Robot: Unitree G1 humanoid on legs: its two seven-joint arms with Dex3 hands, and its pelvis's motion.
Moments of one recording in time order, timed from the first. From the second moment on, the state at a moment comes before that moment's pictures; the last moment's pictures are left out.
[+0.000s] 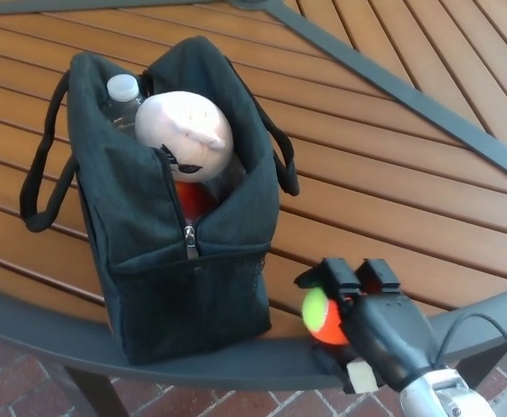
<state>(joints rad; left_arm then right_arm) 0.41 0.06 0.08 0.76 0.09 -0.31 0.30 -0.18 -0.27 0.49 0.35 -0.69 -0.09 -0.29</state>
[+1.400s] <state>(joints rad) 0.41 0.05 0.09 0.77 0.09 -0.31 0.29 -0.12 0.08 0.03 -0.07 0.01 0.18 -0.12</state>
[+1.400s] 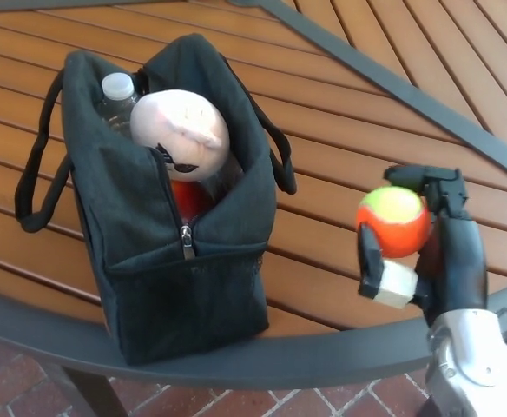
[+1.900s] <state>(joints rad) 0.41 0.06 0.09 0.78 0.10 -0.31 0.29 -0.44 0.13 0.02 -0.21 0.25 0.38 -0.14</state>
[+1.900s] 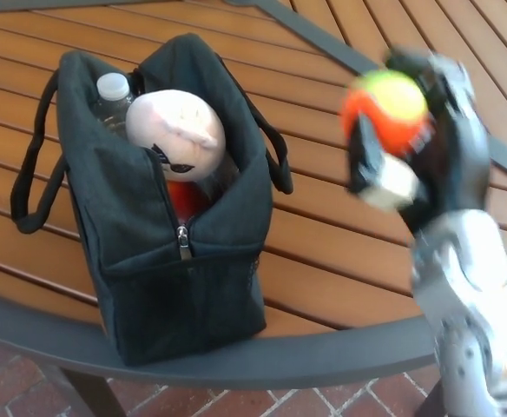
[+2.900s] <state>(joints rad) 0.48 0.07 0.07 0.72 0.09 -0.31 0.27 -1.02 -0.12 0.52 0.27 0.01 0.39 -0.01</state>
